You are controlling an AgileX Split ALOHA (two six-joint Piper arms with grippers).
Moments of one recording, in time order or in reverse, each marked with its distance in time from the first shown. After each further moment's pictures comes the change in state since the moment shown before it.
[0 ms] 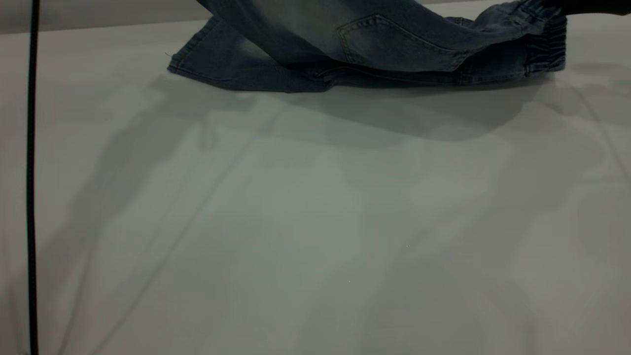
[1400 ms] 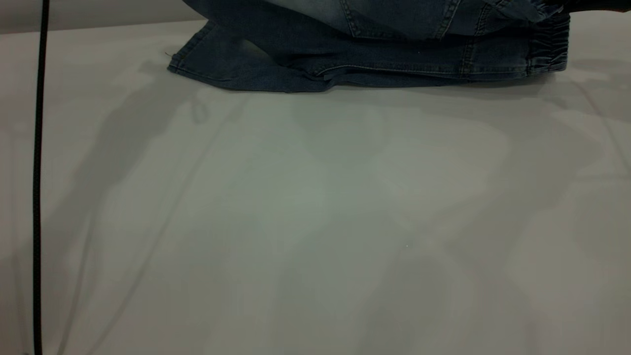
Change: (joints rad) left arm 0.069 0.151 -0.142 -0.001 -0.014 -0.029; right arm 0.010 0.001 -0.012 -0.001 -0.092 -0.015
